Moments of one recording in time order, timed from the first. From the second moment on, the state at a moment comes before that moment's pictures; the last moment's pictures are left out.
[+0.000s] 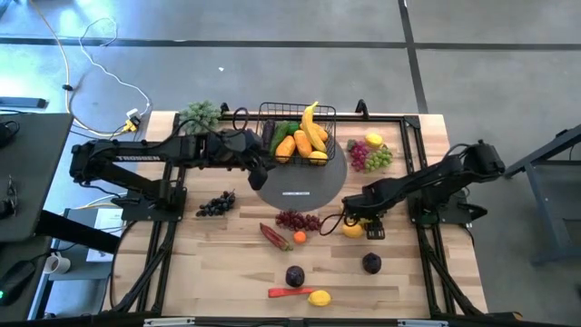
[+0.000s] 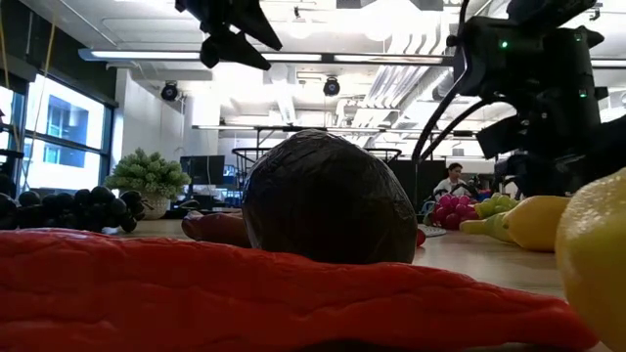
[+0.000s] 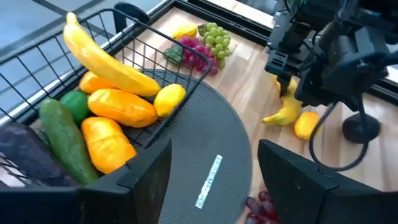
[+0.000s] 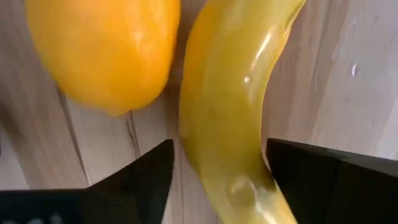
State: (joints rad) left arm 0.24 1.24 1.07 -0.43 -0.18 -0.32; right arm 0.17 1.49 0.73 -0.80 -0.08 0.16
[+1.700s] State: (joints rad) left arm 0.67 1.24 1.07 -0.37 -0.19 0.01; right arm -0.10 1.22 1.02 -0.67 0.46 0.93
